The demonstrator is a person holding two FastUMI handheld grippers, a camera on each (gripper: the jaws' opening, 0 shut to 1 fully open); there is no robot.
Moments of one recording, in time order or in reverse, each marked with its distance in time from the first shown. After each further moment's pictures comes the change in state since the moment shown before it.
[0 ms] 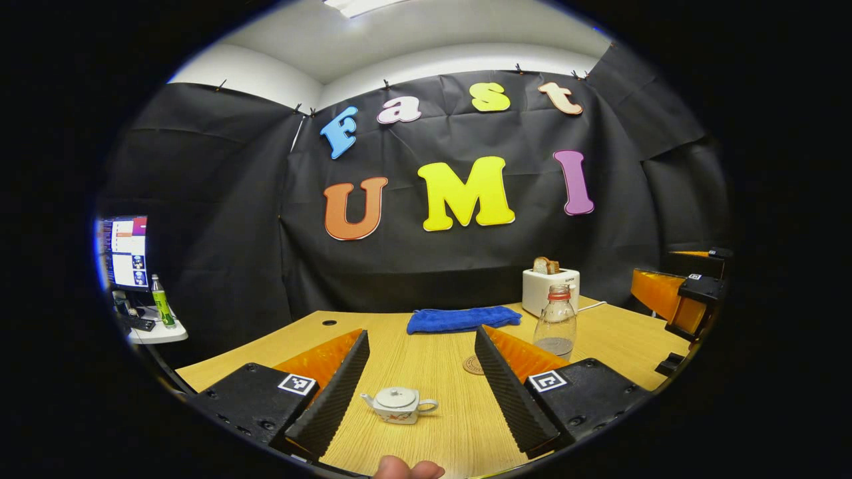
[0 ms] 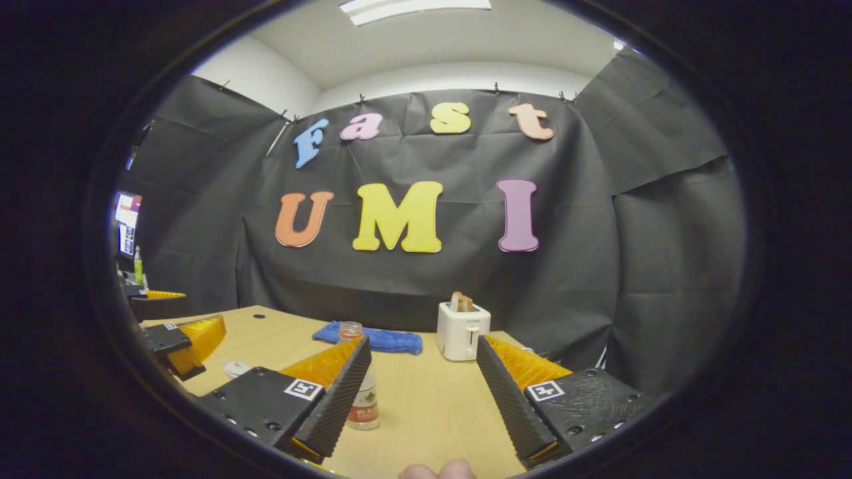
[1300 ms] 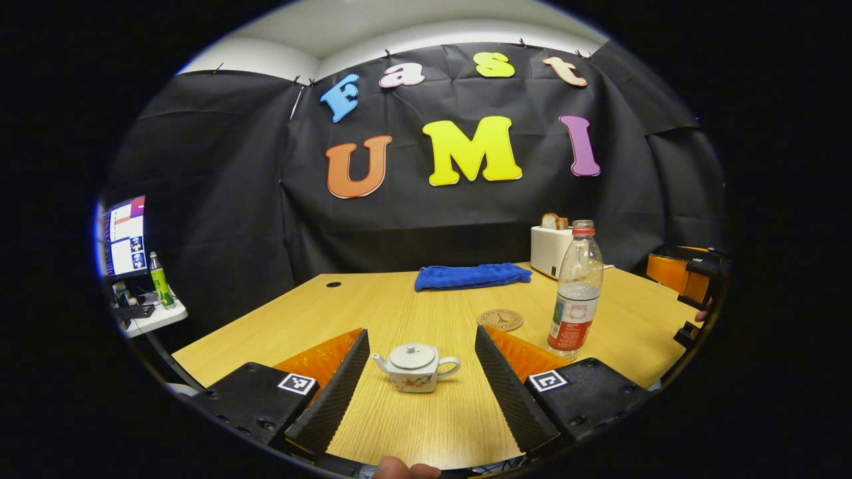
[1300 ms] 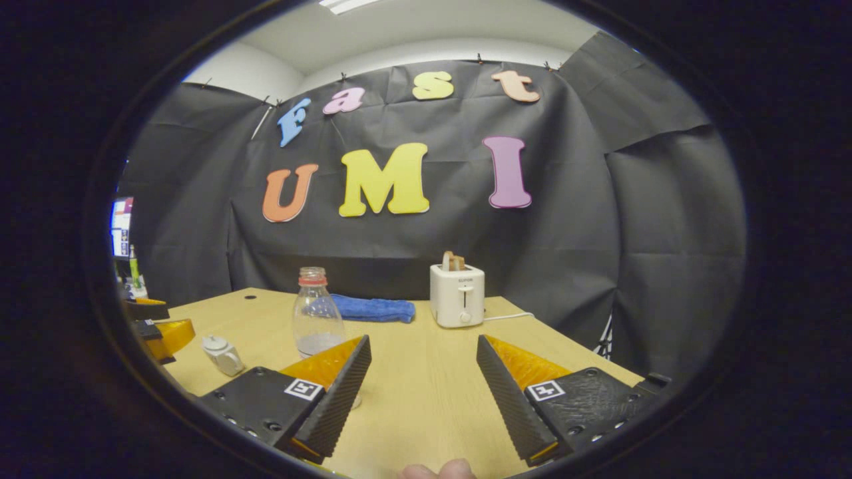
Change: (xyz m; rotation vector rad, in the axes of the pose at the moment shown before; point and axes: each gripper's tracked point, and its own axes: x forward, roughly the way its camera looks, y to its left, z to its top) left arm 0.008 0.023 -0.082 -0.009 0.186 0.001; right arm 0.026 -0.032 -0.079 0.050 0.131 -0.021
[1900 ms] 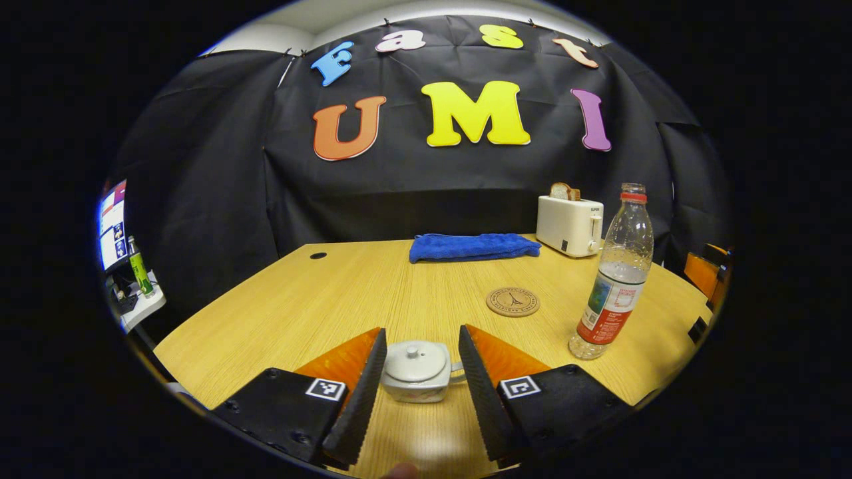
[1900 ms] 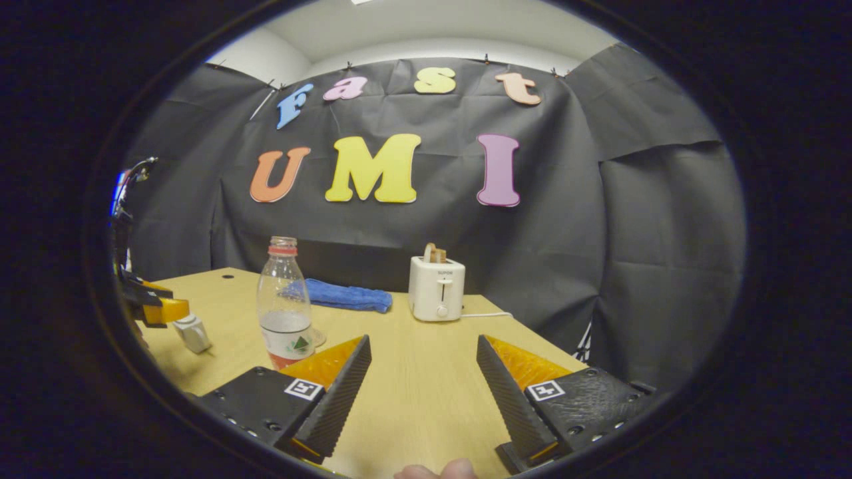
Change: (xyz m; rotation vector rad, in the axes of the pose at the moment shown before) left arm 0.061 0.004 -0.032 -0.003 0.148 -0.045; right arm 0.011 -0.026 -0.015 -0.088 0.001 -0.078
